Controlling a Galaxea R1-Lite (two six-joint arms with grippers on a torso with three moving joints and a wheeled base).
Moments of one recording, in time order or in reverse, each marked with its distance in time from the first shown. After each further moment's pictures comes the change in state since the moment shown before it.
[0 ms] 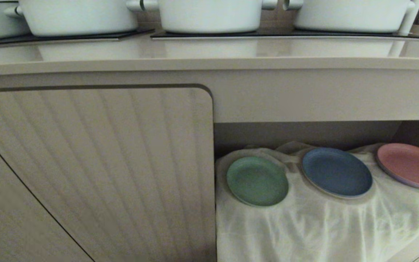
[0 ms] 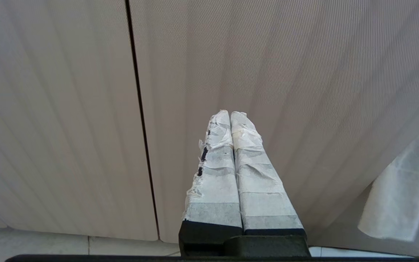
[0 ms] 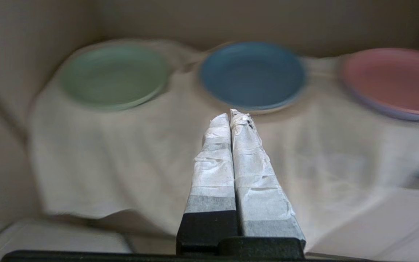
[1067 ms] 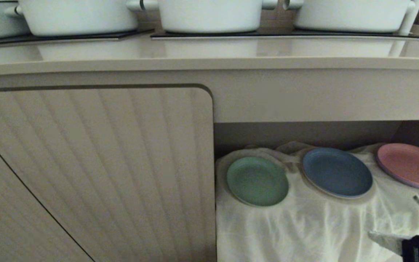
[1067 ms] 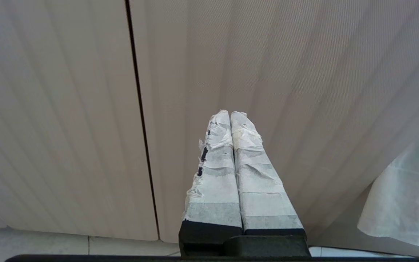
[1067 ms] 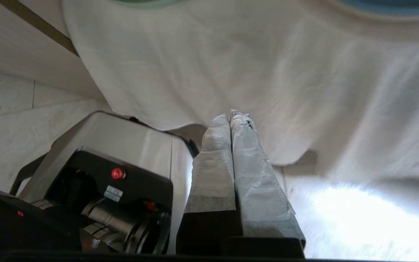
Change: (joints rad) left arm 0.000 0.000 0.000 0.000 0.000 0.000; right arm -0.003 0.808 -0.187 -0.034 0.244 0.011
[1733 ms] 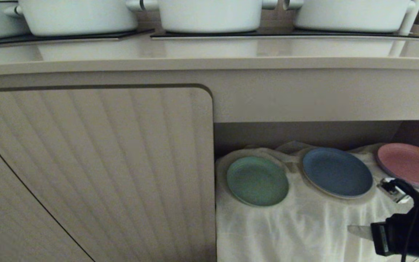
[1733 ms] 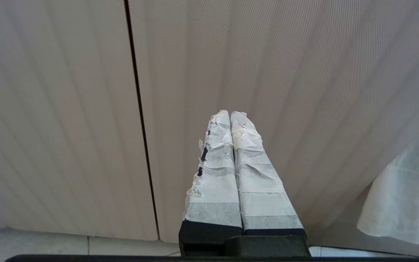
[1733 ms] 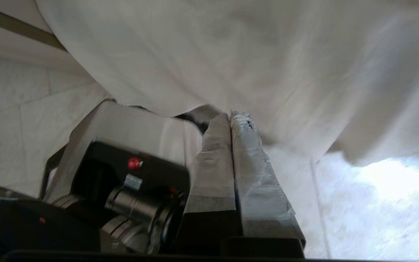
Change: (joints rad) left arm 0.000 0.000 0.000 0.000 -0.001 0.000; right arm 0.045 0.270 -0.131 0.036 -0.001 0.091
